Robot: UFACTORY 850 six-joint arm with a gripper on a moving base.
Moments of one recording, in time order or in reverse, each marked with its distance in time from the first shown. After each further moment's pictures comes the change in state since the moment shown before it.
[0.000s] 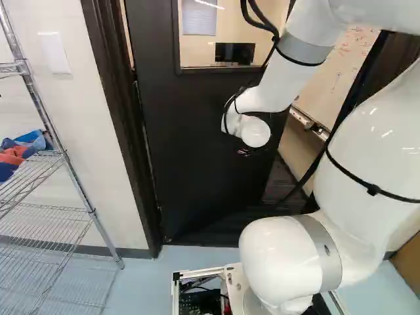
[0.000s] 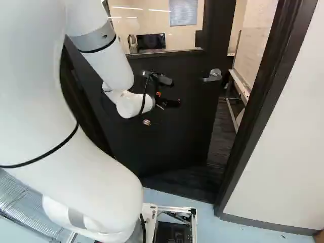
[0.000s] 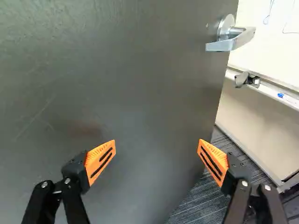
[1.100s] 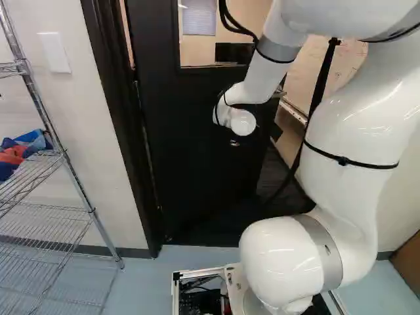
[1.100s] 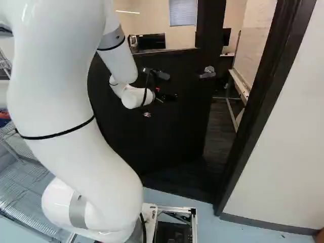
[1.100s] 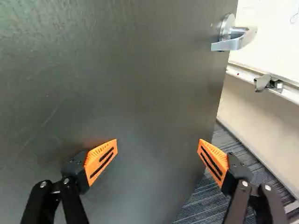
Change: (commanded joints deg) arm 2.4 -10.4 -10.8 0.1 0.0 0.0
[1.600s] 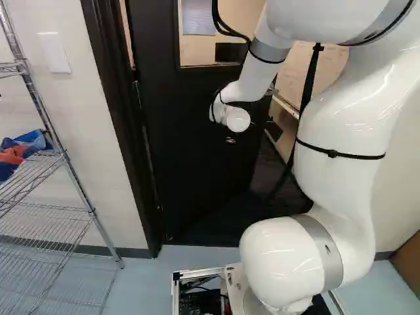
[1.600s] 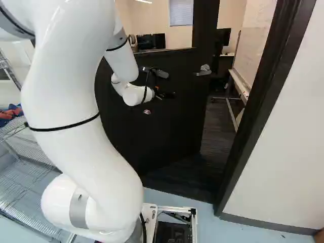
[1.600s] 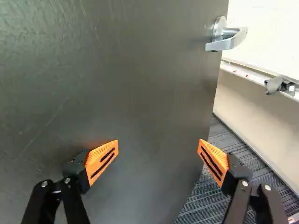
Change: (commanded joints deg) arm 1.1 -4.2 -4.7 0.0 0.0 0.0
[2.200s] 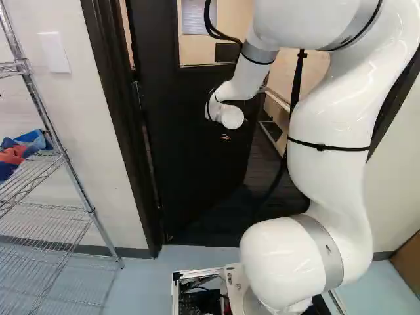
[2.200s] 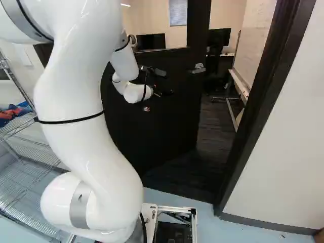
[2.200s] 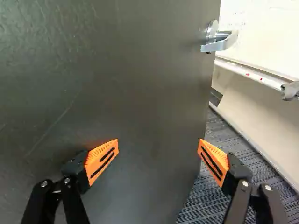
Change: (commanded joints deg) arm 1.4 -4.5 -5.2 -1.5 0.0 0.0
